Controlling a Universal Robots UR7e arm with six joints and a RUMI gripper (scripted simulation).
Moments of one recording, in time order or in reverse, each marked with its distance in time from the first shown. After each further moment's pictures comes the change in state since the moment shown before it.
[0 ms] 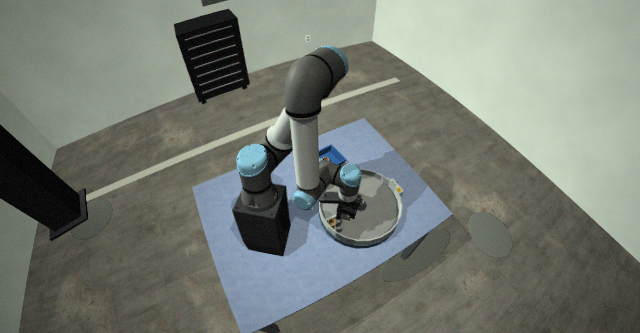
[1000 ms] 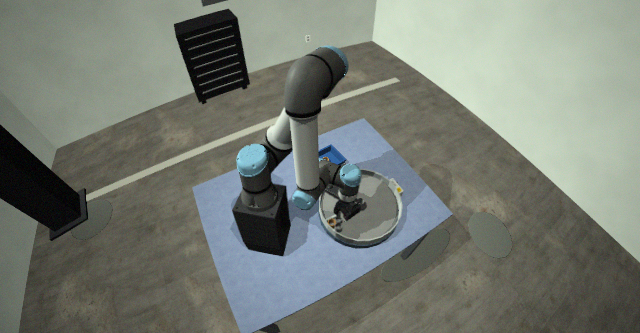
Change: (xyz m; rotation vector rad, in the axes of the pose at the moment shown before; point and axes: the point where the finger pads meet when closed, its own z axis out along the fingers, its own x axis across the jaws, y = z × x) arm 0.008 0.002 0.000 0.000 0.001 0.532
